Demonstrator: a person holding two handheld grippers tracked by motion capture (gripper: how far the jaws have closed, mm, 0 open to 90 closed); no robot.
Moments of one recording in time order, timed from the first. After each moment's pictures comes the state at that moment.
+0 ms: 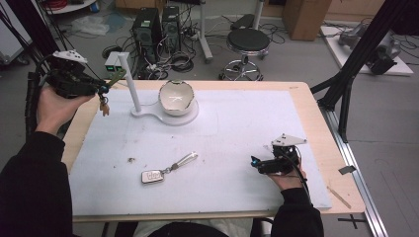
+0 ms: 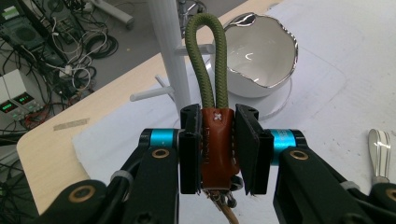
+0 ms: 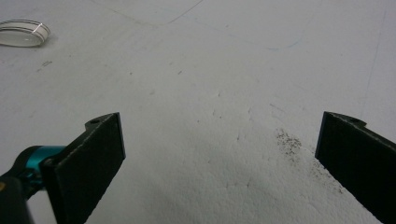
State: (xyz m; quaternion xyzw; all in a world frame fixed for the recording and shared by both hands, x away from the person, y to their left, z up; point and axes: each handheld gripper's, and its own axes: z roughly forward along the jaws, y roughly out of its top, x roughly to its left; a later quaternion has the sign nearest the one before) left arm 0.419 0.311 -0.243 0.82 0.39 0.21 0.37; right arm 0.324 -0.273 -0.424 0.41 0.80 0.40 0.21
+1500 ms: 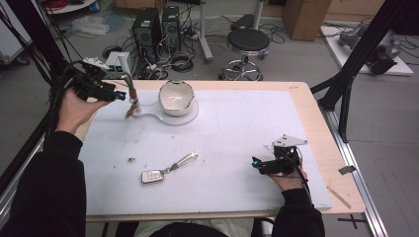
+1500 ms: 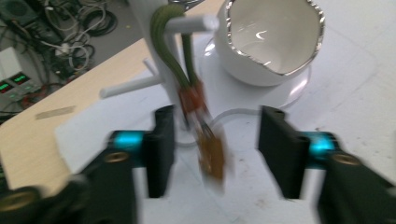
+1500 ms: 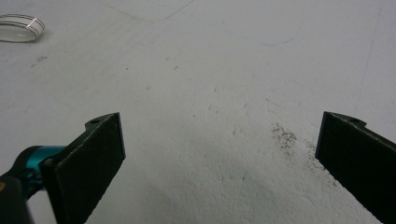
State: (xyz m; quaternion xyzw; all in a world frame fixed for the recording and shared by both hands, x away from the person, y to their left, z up) left arm 0.445 0.282 -0.275 0.83 0.40 0.19 0.33; right arm 0.322 -0.275 -0.425 0.41 0.80 0.39 0.21
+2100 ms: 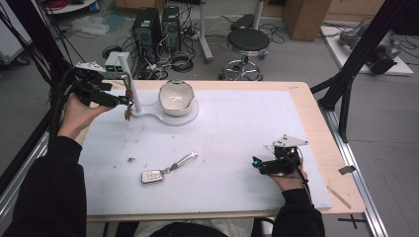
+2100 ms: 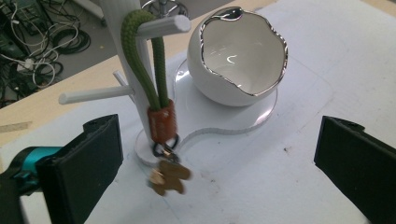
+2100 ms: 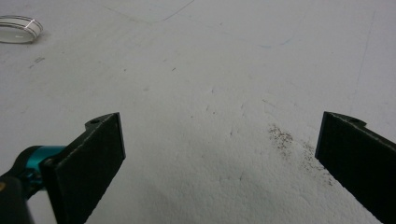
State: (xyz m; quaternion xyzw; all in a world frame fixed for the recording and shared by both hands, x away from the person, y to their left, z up) left arm 0.438 0.290 -0.291 0.80 0.40 0.16 0.42; right arm 0.321 -0.276 -0.425 0.41 0.80 0.39 0.22
